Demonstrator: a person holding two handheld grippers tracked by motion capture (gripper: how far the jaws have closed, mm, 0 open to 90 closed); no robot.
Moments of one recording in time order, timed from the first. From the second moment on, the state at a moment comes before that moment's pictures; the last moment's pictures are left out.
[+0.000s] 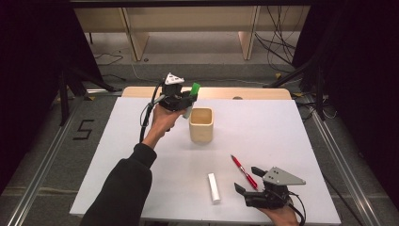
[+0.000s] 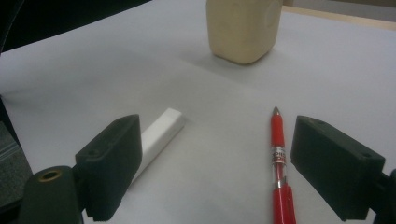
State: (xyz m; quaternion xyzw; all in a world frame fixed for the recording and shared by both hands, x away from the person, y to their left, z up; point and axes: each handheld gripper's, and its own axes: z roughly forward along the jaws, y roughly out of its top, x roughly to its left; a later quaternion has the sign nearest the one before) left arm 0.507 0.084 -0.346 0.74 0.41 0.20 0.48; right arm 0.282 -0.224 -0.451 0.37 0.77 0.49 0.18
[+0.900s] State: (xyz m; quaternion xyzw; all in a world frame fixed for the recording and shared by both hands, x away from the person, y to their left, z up) left arm 0.515 0.055 -0.354 0.75 0.41 0.18 0.49; right arm 0.282 -0.224 -0.451 0.37 0.77 0.49 0.18
